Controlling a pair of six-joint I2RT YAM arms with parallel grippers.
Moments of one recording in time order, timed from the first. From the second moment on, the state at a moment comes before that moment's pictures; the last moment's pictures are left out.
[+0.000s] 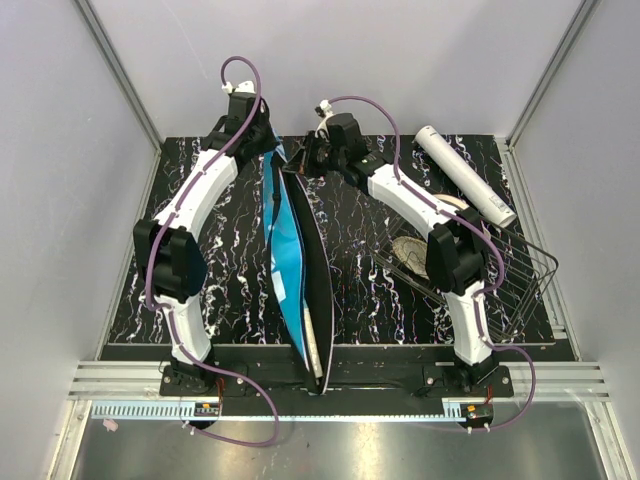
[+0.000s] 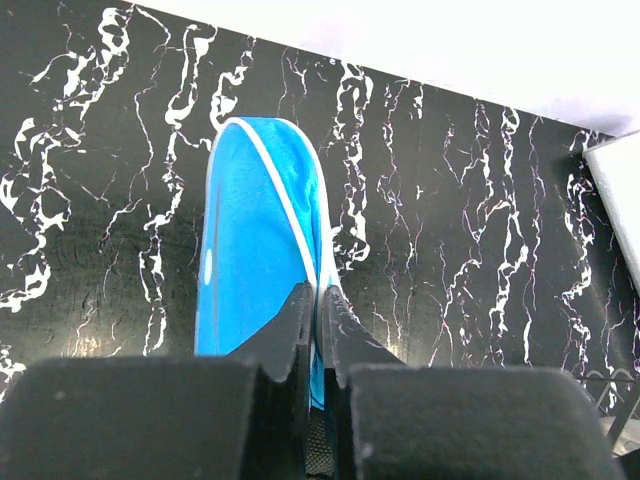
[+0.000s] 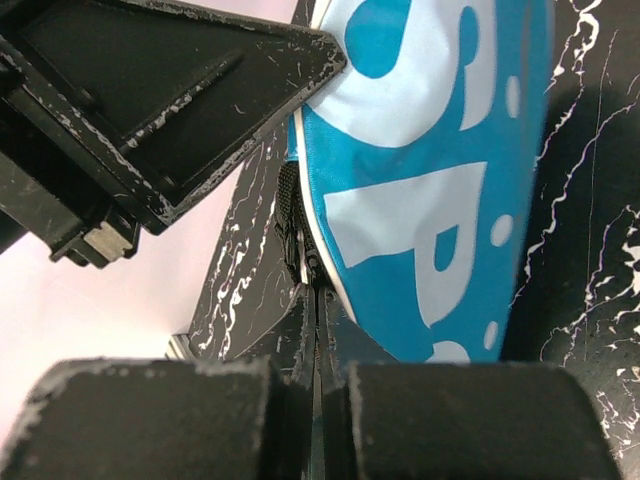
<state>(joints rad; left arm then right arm) -0.28 1.92 1.87 -0.48 -0.12 -0.48 0.60 2.15 1.97 -0.21 -0.36 0.73</state>
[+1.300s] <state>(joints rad) -0.26 1.88 1.81 -0.47 0.02 -0.42 0.65 2.14 2.04 -0.40 -0.24 0.29</state>
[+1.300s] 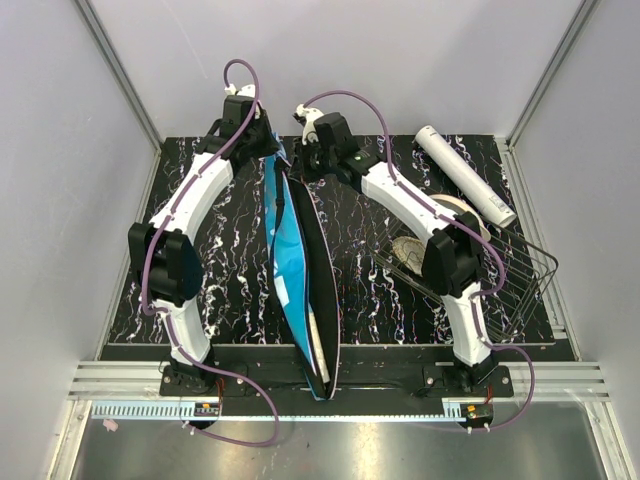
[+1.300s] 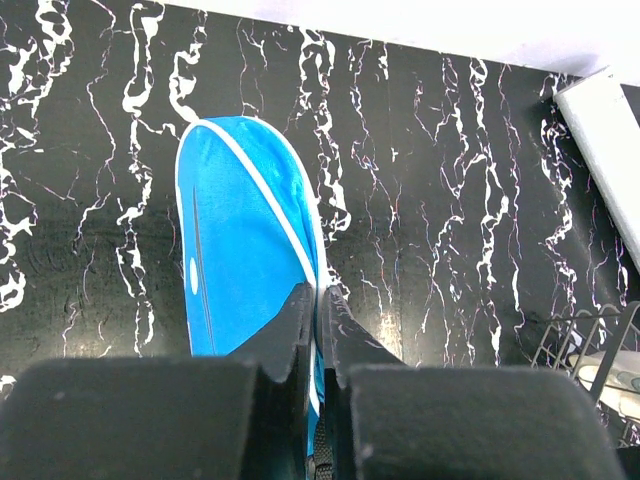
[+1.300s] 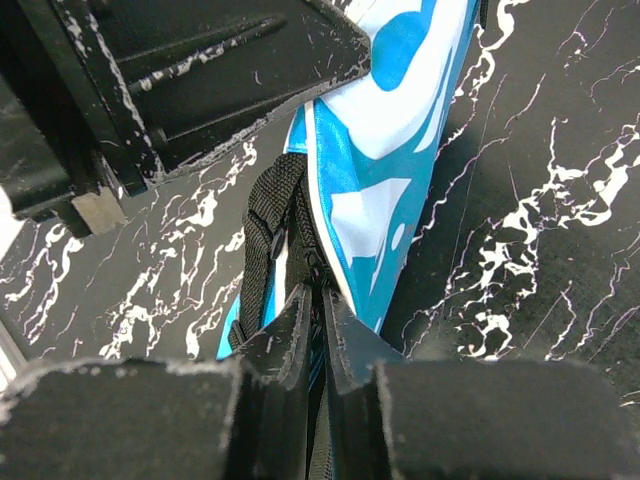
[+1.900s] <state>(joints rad) -0.26 1.88 1.80 -0.46 0.00 -0.42 0.67 2.22 2.20 -0.53 -0.19 0.25</state>
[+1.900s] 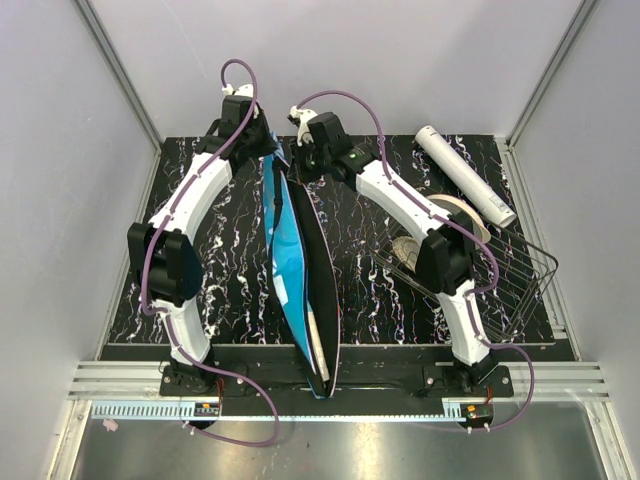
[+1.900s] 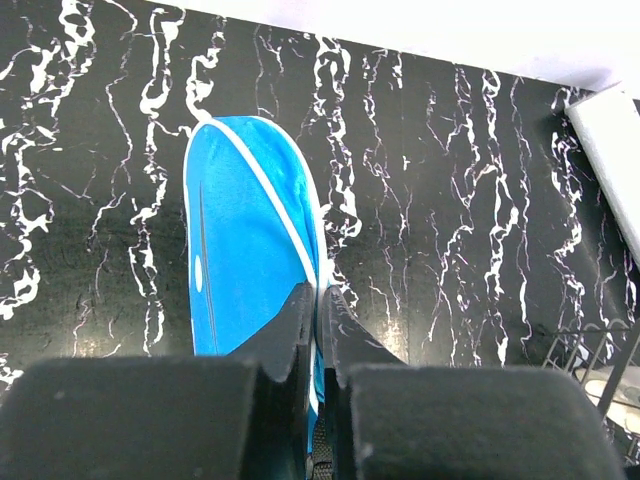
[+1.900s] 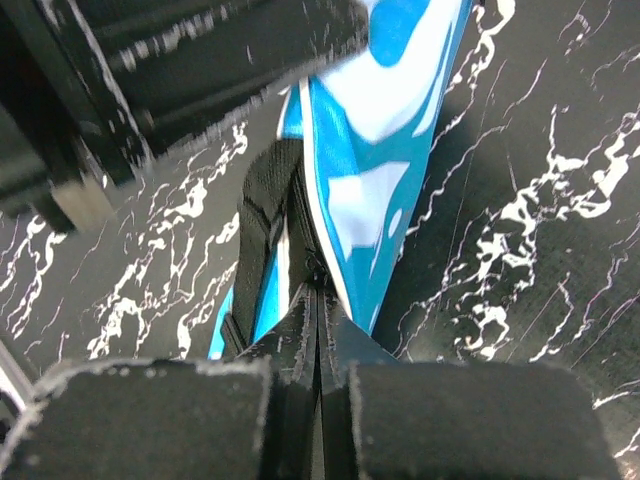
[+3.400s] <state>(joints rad) 0.15 2.03 1.95 -0.41 -0.04 -0.57 0.66 1.22 0.63 -0.31 -0.51 0.51</state>
